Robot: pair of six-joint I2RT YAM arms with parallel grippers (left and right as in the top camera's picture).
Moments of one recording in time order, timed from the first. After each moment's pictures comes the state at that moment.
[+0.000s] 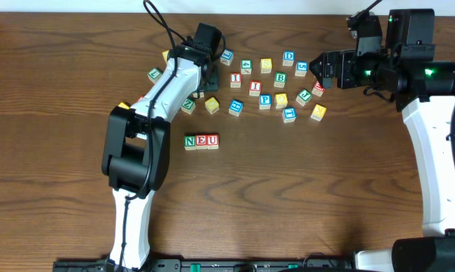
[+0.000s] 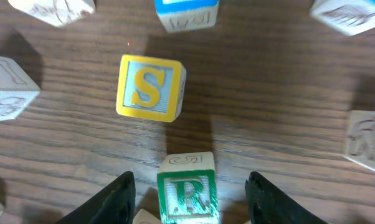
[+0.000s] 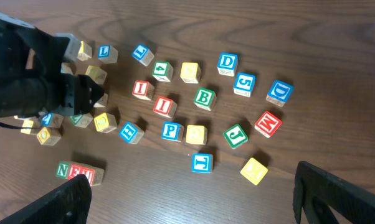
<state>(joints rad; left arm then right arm) -0.33 2.26 1.81 -0.78 -0.18 -0.36 0.03 1.59 1.63 -0.92 -0.36 -0.01</state>
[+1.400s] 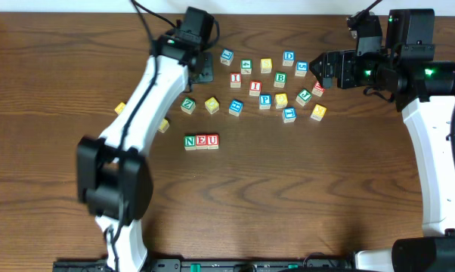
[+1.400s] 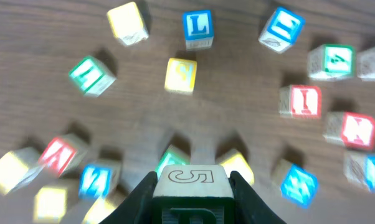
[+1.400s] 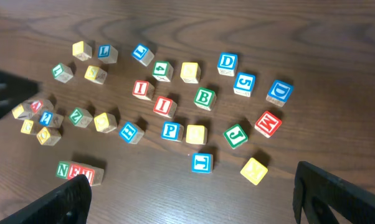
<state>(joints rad) -0.34 1.97 1.80 -0.97 -0.17 -0.36 0.03 1.59 1.63 -0.92 -0.36 -0.01</state>
